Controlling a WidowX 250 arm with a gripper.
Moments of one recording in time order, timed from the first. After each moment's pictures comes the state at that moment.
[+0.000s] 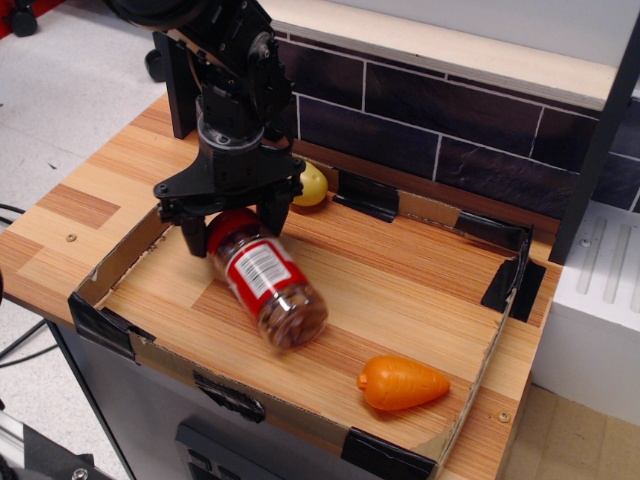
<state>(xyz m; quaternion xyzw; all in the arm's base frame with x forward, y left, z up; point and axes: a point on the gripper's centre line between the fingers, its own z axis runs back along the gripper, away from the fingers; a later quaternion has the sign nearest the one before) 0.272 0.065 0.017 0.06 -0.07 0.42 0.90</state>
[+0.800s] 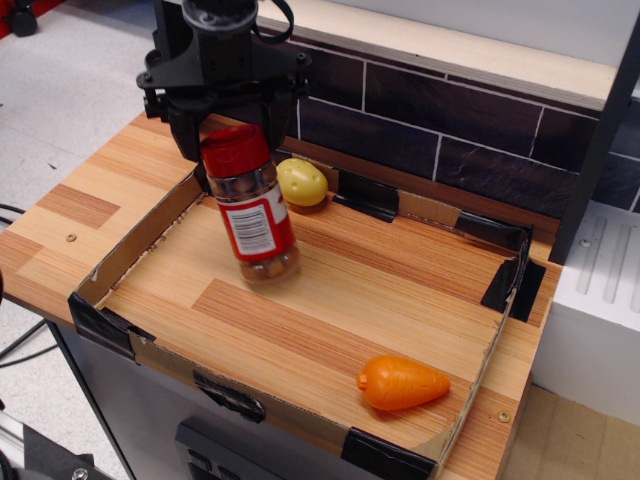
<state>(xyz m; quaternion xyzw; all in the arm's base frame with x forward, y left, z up) 0.287 0.072 0.093 0.05 -0.12 0.36 0.92</state>
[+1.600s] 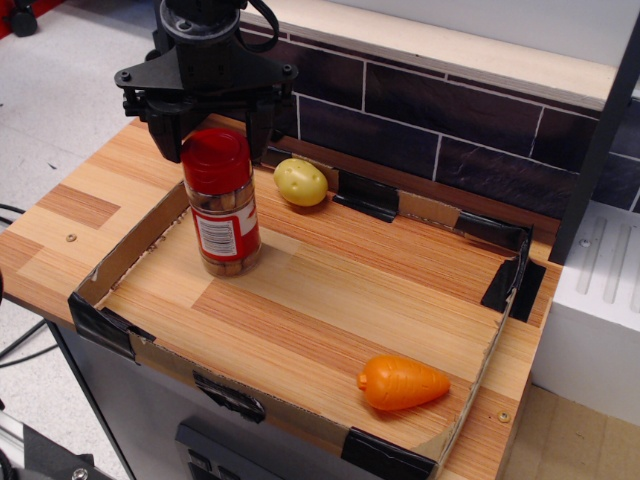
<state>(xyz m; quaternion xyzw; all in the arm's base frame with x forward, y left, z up) 0.275 0.072 0.093 0.07 -0.13 0.32 0.94</state>
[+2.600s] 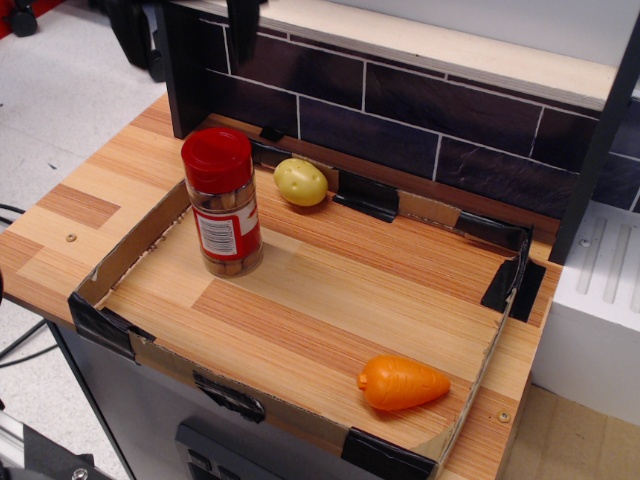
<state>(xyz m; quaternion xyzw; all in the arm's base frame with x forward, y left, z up) 0.270 0.079 0.177 0.03 -0.08 0.32 0.94</state>
